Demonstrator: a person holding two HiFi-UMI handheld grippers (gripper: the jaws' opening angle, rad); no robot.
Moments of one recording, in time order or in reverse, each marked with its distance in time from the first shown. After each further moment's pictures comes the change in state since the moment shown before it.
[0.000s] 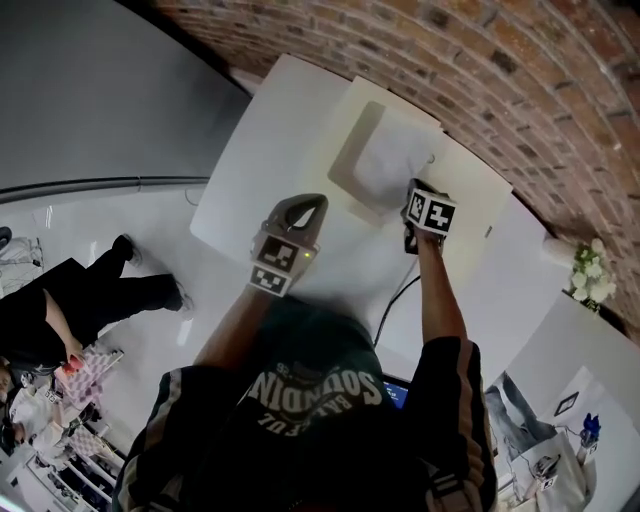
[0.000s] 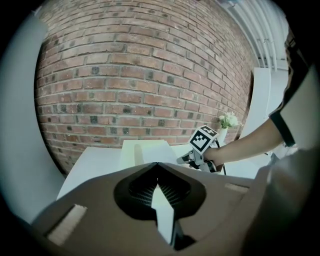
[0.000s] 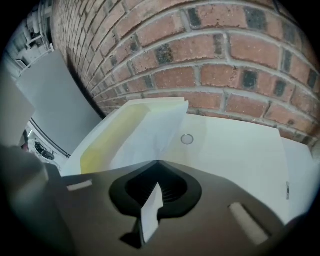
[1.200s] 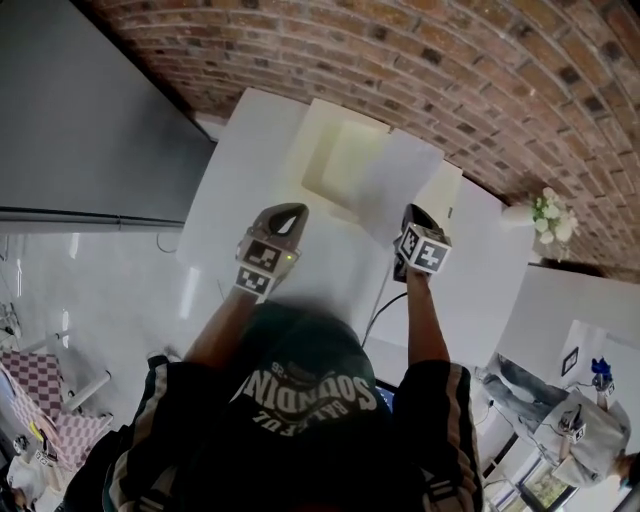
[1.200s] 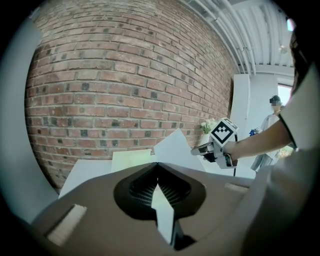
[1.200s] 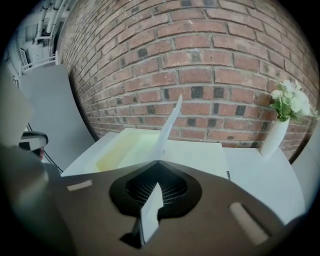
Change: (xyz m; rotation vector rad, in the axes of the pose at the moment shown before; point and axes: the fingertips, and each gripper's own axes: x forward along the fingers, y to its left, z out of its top) left arm -0.046 -0.025 0.012 0.089 -0.106 -0.146; right arm -0.165 -0.008 -0.023 0.055 -0.284 -0.221
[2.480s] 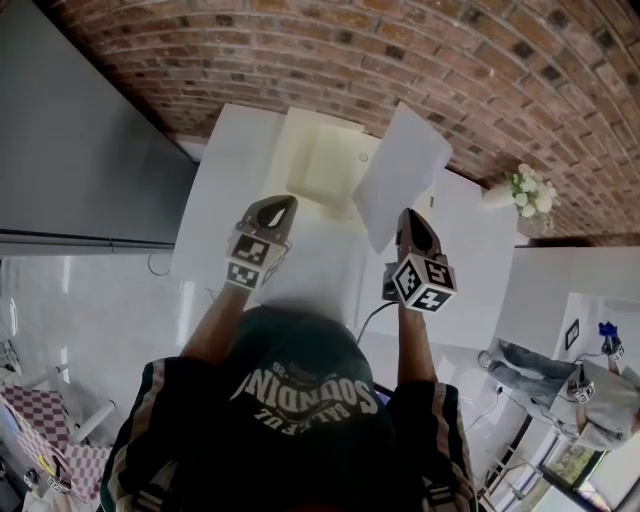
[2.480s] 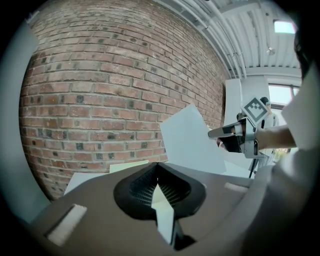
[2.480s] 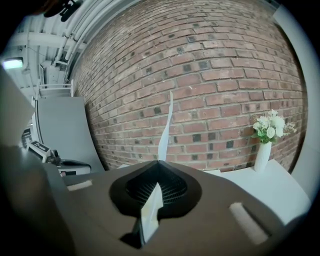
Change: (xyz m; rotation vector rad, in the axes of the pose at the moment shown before) left arm -0.008 -0.003 0.028 0.060 -0.087 -0.047; right arm -0.146 0.051 0.057 0.046 -0.367 0.061
